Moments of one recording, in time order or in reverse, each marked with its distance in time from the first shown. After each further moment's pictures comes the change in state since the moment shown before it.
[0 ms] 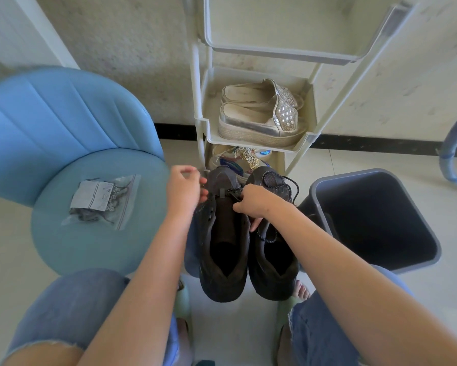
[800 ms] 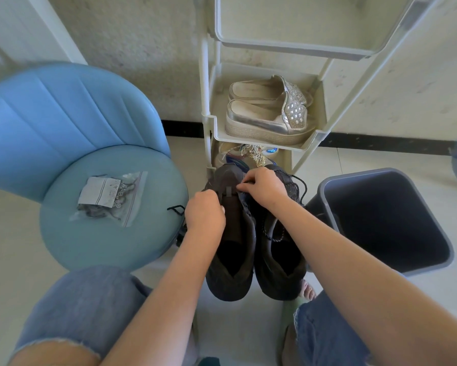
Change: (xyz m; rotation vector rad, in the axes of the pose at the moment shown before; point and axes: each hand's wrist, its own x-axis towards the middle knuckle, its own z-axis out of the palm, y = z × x) left_hand -0.018 -0.029 0.014 1.173 -0.093 0.205; right_hand 0.047 0.020 0.008 0.112 0.475 -0.131
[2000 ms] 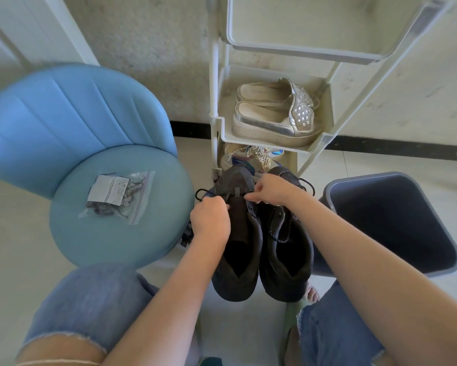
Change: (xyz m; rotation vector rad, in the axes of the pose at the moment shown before) left_hand -0.005 -0.004 0.009 0.117 0.009 0.035; right_hand 0.001 -0.008 -0.023 -0.276 -0.348 0.009
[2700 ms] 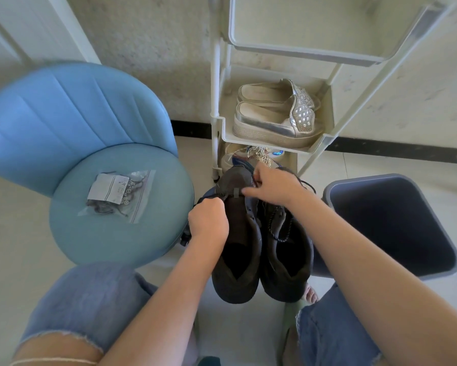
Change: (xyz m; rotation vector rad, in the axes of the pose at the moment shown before) left_hand -0.005 -0.003 0.002 0.042 0.039 0.003; right_hand -0.014 -0.006 -0.005 -0.149 0.174 -0.078
